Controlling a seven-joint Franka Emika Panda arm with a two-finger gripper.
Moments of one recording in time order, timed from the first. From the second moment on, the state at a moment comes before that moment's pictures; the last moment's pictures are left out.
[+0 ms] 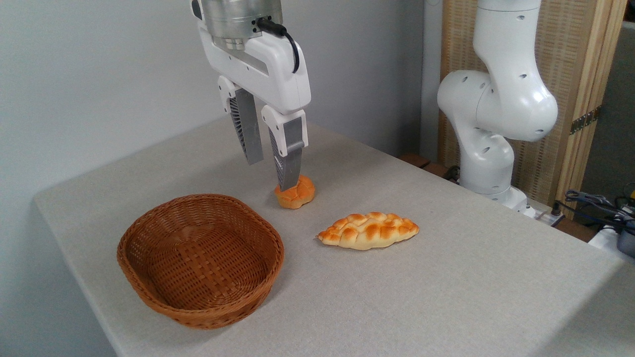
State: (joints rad) arm -0.03 -0.06 0.04 -1.65 -0.07 1.60 0.86
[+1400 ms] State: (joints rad) arm -0.19 -0.35 0.01 -2.36 0.06 1.79 1.19
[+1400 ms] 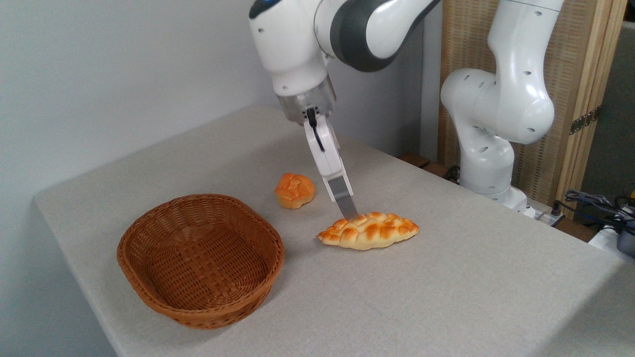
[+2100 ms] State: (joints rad) arm -0.19 -0.35 0.01 -2.47 0.13 1.94 1.25
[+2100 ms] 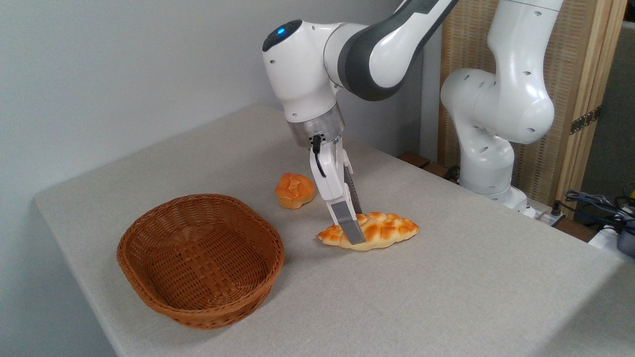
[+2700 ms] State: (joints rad) arm -0.19 -0.34 0.01 -2.47 0.14 1.94 1.25
